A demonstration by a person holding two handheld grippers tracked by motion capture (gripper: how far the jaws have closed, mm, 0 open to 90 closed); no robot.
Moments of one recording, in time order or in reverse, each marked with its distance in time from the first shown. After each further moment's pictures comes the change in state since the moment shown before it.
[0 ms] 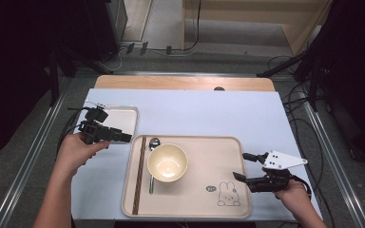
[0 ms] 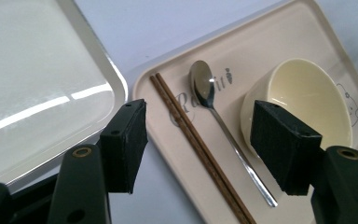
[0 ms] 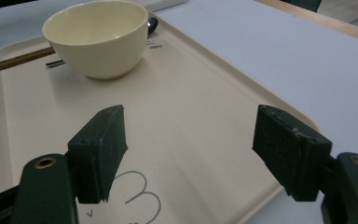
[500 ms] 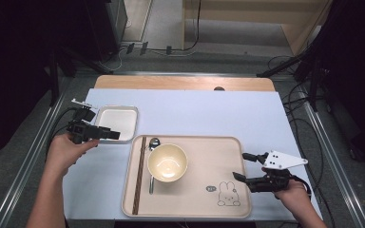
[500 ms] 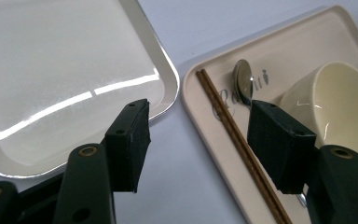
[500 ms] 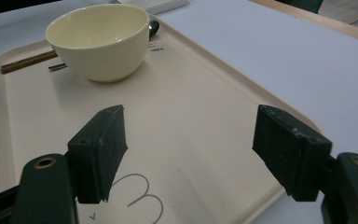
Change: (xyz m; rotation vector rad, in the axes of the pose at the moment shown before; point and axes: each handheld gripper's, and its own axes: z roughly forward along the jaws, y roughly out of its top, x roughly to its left) left arm 0.032 -0.012 -0.012 -0.027 0.054 -0.041; right arm 0.001 0.000 0.000 -0.005 0.007 0.008
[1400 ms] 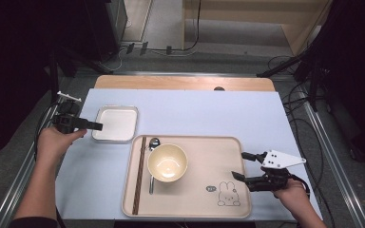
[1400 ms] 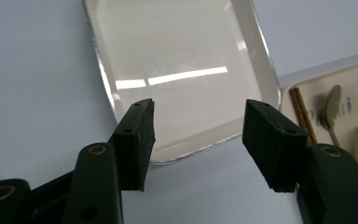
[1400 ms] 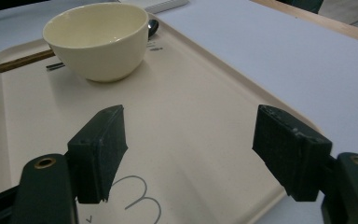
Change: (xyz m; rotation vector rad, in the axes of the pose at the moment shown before) left arm 0.065 0.011 -0.010 0.021 0.138 -0.174; right arm -0.001 0.001 0.003 0.001 -0.001 -0.007
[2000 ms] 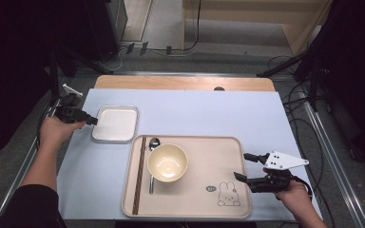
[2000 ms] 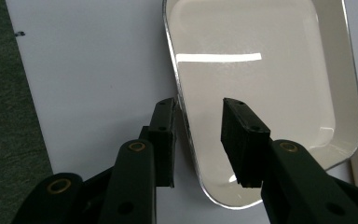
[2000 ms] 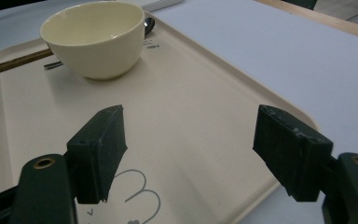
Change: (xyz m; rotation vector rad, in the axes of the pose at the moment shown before) left arm 0.041 0.029 0.028 0.099 0.058 -0.051; right arm 0.000 -0.004 -0.005 0.006 -0.015 0.018
